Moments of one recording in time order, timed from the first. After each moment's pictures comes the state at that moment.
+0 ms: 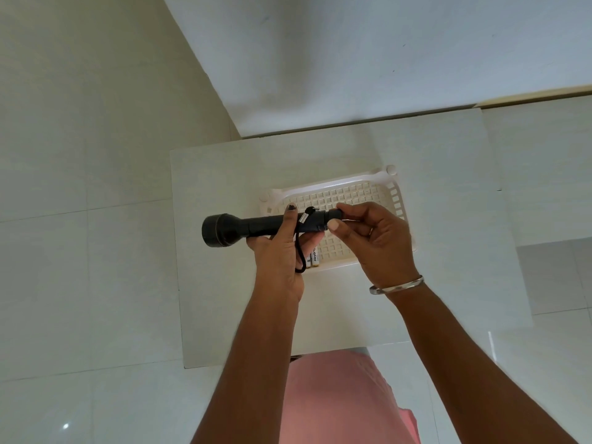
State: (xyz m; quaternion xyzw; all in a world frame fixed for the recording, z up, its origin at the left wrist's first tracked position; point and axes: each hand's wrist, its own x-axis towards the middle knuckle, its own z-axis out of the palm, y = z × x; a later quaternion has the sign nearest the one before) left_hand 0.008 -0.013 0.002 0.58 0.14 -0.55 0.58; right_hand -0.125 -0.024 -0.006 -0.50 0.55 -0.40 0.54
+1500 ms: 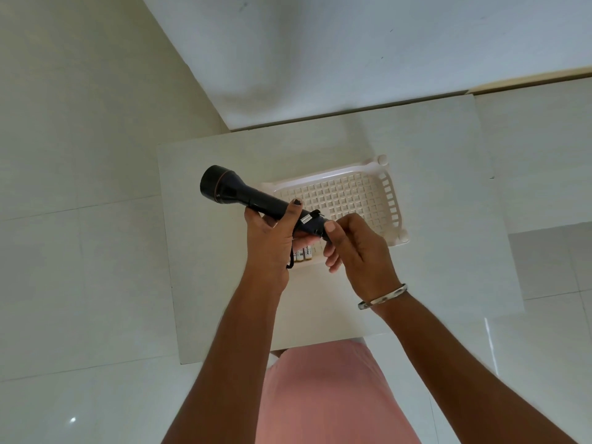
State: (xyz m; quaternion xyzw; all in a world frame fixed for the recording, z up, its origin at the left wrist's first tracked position) left_hand 0.014 -0.016 -0.007 0.65 -0.06 -0.58 0.49; right_hand -0.127 -0.003 -0.016 -0.53 0.58 -0.31 0.54
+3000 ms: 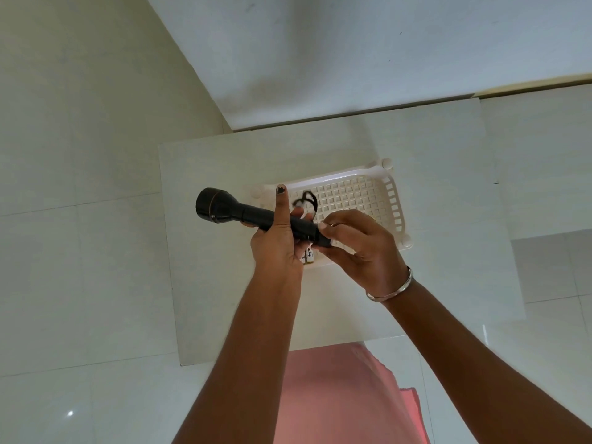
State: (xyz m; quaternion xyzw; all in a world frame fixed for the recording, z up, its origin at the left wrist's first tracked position) left_hand 0.003 -0.033 -0.009 0.64 0.16 -0.55 0.51; right_hand -0.139 -0.029 -0.038 -0.81 0.40 -0.34 0.26
